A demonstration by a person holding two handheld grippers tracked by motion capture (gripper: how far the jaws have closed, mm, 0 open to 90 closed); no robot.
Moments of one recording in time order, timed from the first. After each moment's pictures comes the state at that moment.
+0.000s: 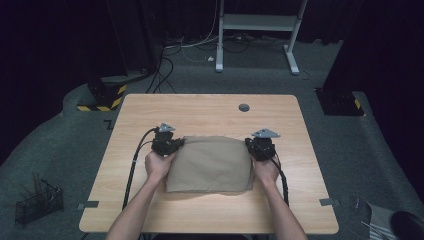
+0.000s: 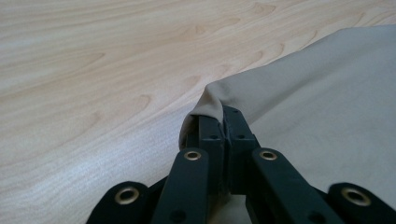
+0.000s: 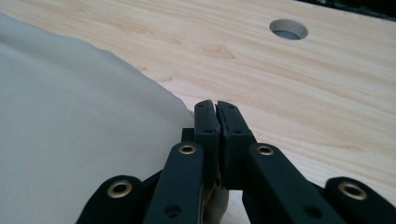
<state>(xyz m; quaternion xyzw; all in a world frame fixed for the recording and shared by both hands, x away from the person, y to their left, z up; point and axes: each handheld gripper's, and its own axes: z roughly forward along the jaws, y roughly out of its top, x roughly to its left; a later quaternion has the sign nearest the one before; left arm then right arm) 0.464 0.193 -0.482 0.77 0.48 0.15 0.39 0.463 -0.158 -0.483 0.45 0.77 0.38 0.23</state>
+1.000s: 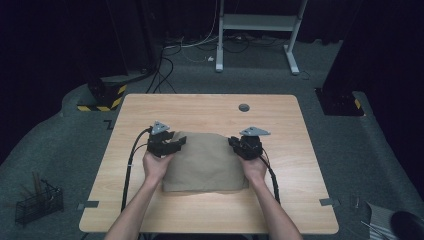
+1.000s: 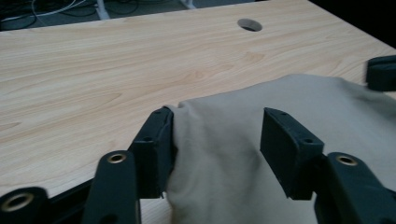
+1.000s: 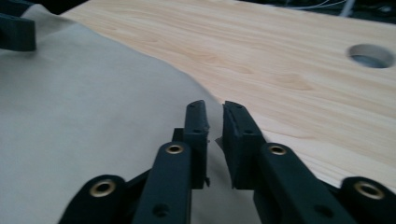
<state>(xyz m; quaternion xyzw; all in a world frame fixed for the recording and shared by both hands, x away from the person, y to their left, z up) 0.443 0.193 -0.455 0.73 0.47 0.20 0.44 0.462 -0.117 -0.472 0.42 0.77 0.45 0.17</state>
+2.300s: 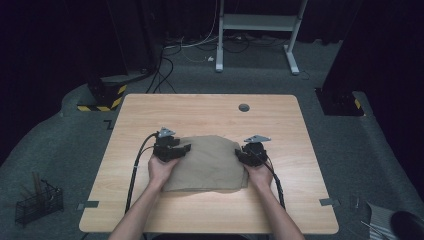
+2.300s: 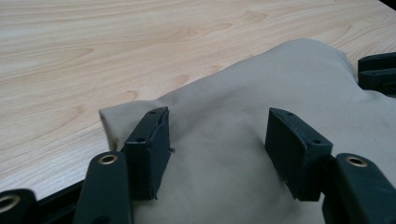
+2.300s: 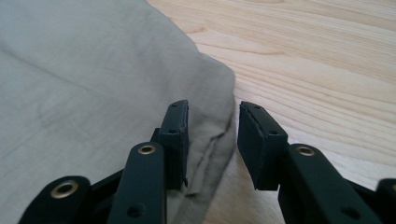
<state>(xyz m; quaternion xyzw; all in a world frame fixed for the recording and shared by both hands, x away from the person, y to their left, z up) 0.451 0.191 -0.485 0.75 0.48 0.16 0.42 0.465 -0.144 -0.515 0.46 0.79 0.37 0.17</state>
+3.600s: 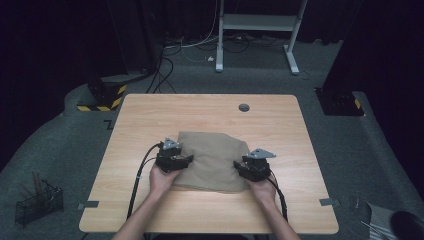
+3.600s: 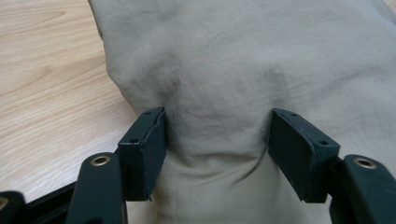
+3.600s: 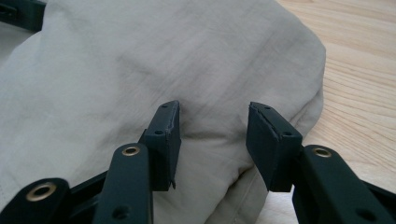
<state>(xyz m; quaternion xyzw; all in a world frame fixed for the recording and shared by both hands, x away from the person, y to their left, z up) 0.434 0.174 -0.511 0.77 0.47 0.16 0.40 0.416 -0.150 -0.516 0.42 0.79 0.40 0.17</state>
